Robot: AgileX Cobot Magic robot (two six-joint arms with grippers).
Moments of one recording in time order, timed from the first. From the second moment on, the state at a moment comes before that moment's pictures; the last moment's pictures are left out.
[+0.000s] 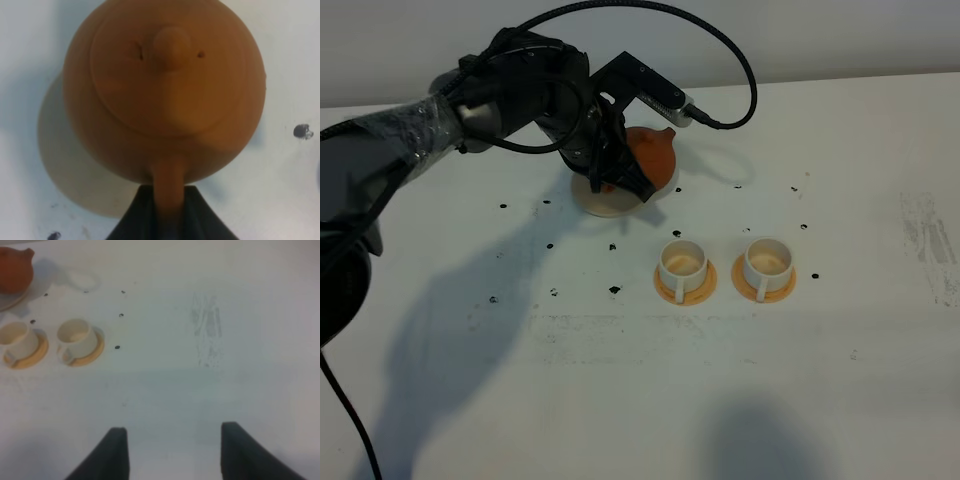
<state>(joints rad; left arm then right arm) -0.49 2.20 -1.78 0.06 0.71 0.35 -0.14 0.01 -0.52 0.16 1.12 -0.15</state>
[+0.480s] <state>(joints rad) -0.48 2.07 -1.61 0.01 0.58 0.54 -0.14 0.01 -0.52 0.16 1.12 -0.15</state>
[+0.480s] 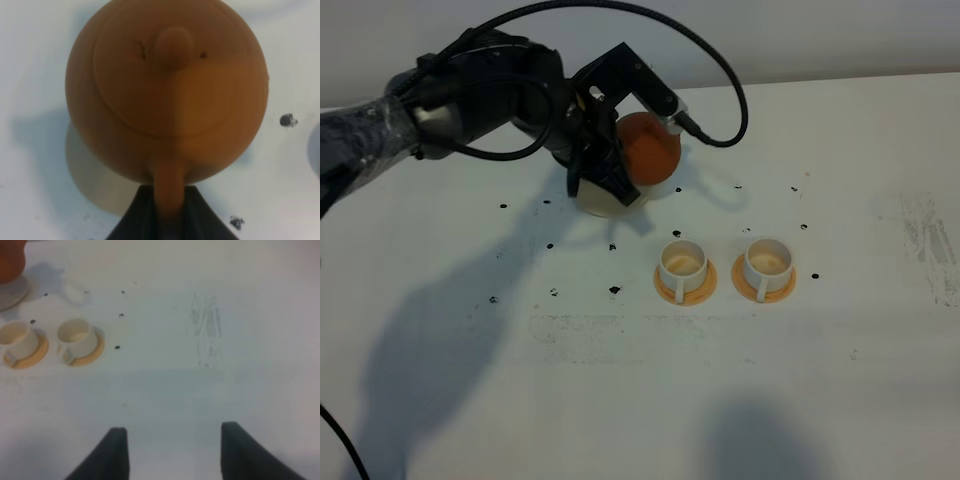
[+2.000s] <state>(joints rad) -0.40 1.85 -1.26 -0.13 0.41 1.15 -0.14 0.01 -0.52 0.16 1.12 -0.15</state>
